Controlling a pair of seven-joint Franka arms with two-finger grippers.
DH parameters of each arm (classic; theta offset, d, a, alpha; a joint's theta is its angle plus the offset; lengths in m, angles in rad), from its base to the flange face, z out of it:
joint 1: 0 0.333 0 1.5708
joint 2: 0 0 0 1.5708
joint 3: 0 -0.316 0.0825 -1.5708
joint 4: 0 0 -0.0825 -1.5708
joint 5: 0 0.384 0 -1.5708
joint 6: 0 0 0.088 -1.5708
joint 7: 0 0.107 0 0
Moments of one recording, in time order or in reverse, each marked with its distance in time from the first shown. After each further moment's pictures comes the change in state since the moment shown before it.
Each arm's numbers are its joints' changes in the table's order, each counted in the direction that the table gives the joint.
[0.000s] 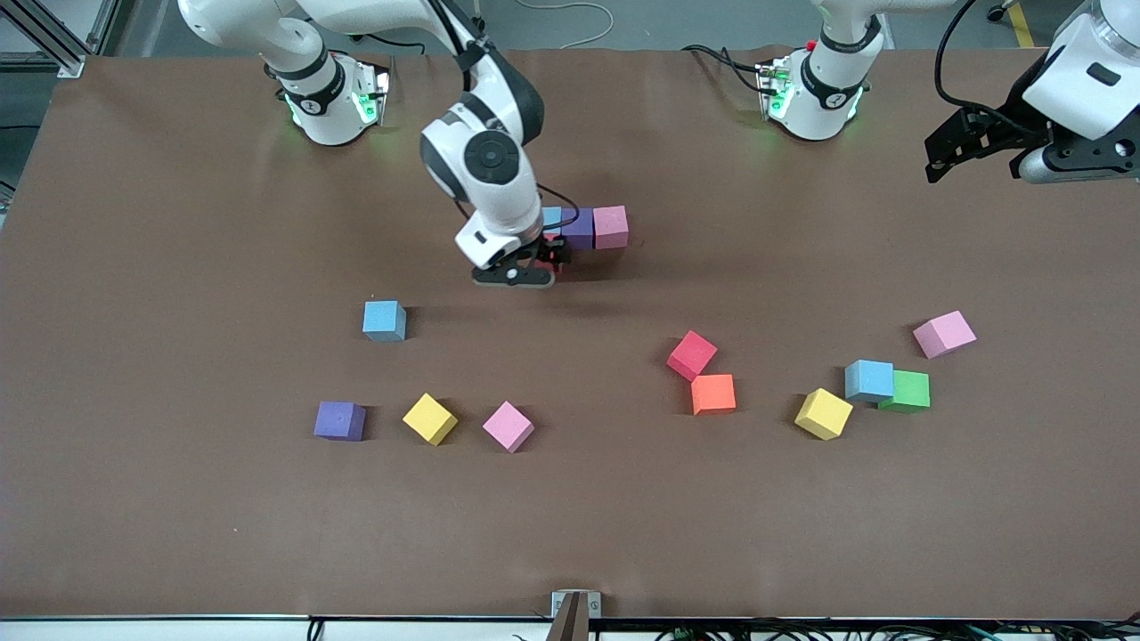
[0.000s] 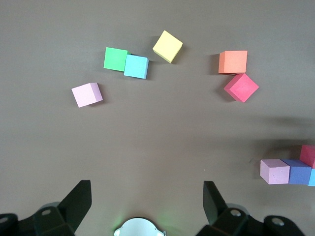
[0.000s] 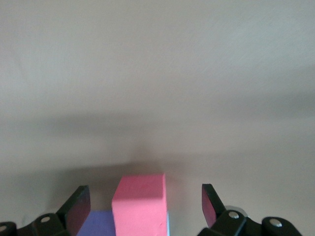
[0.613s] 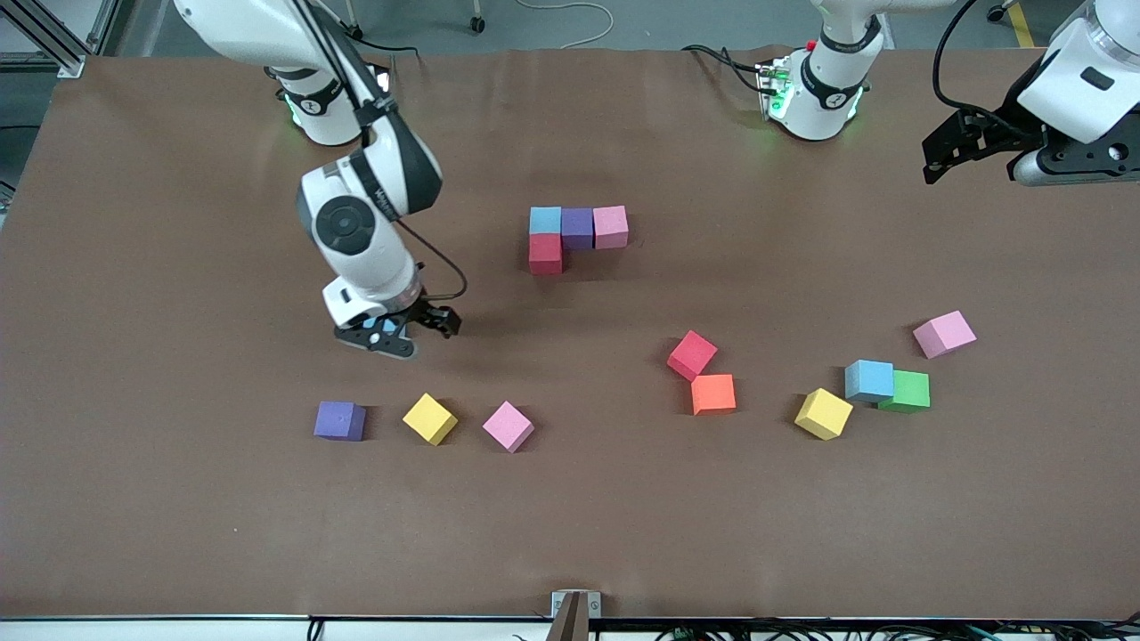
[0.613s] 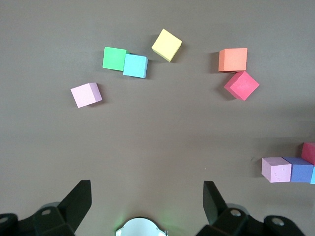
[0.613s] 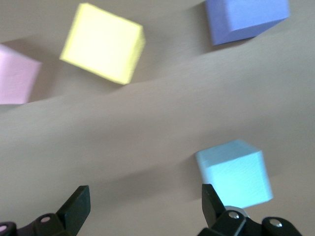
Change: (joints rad) left arm 0.000 0.000 0.000 -0.006 0.000 -0.002 0.014; right arm -0.298 0.041 0.033 -0.088 -0.097 -0.021 -0.117
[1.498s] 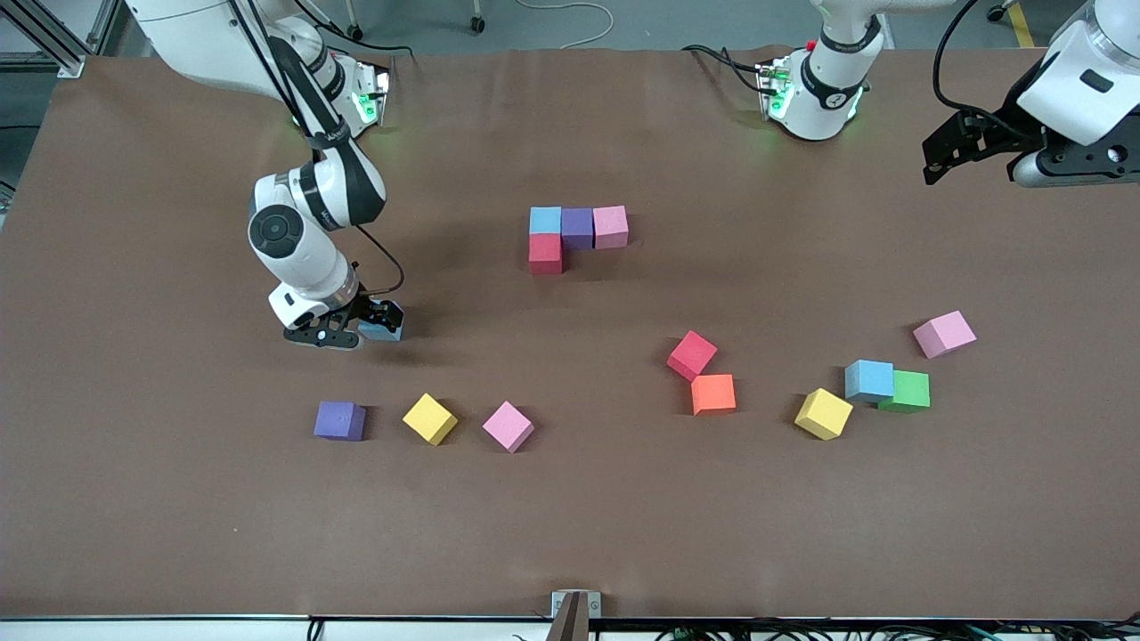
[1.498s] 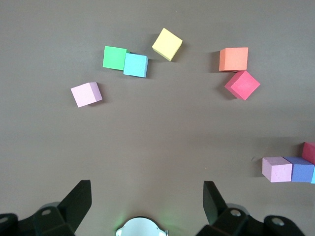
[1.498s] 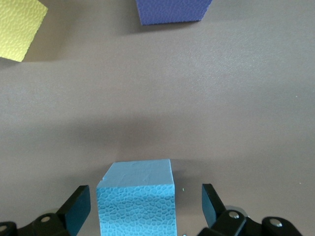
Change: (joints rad) left arm 0.002 0.000 0.000 -0.003 0.000 -0.001 0.001; right arm -0.140 0.040 -0.013 -0.281 -0.002 -0.274 -0.256
